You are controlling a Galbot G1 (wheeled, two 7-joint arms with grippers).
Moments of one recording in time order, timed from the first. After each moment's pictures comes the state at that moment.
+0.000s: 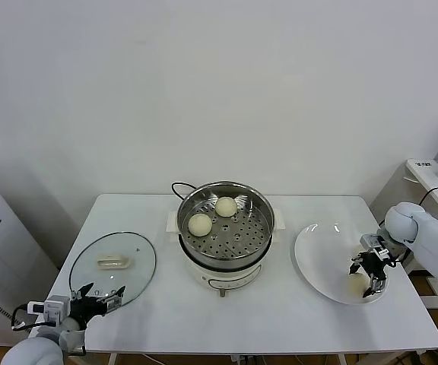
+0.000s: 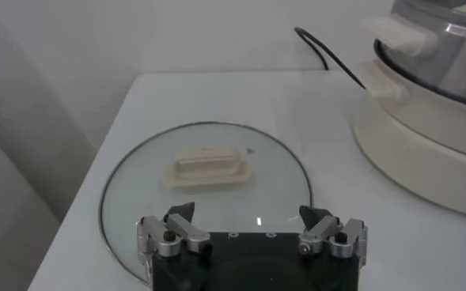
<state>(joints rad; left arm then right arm) 1.51 -0.86 -0.50 -2.04 -0.75 0.51 -0.26 -0.07 0.62 -0.77 1.00 -0.10 0.17 -1.27</state>
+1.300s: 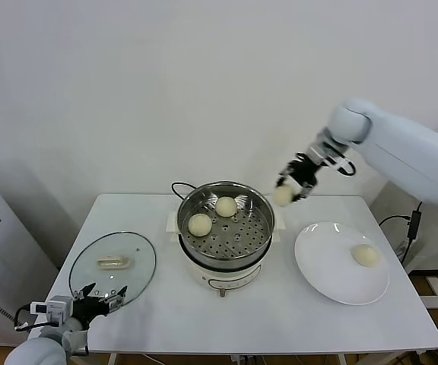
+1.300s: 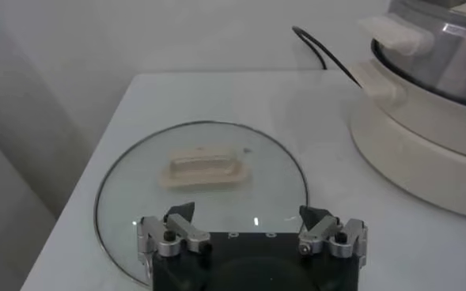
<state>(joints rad) 1.51 -0.88 -0.49 -2.05 -0.73 0.51 -0.27 0.54 0.90 -1.05 1.15 0.13 0.42 -1.26</state>
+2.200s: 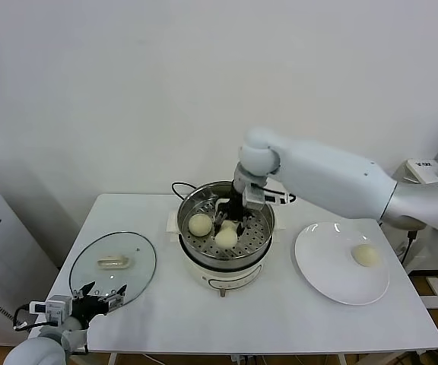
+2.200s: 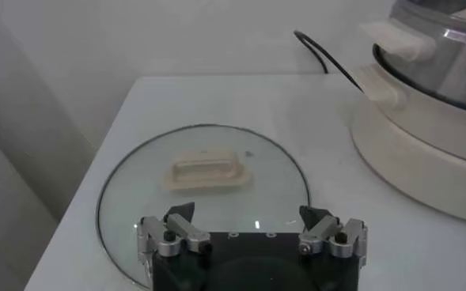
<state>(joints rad) 1.51 -0.88 -0.49 -2.04 -0.74 0.51 -0.27 0.43 1.11 -1.06 1.33 -0.10 0.73 -1.26</state>
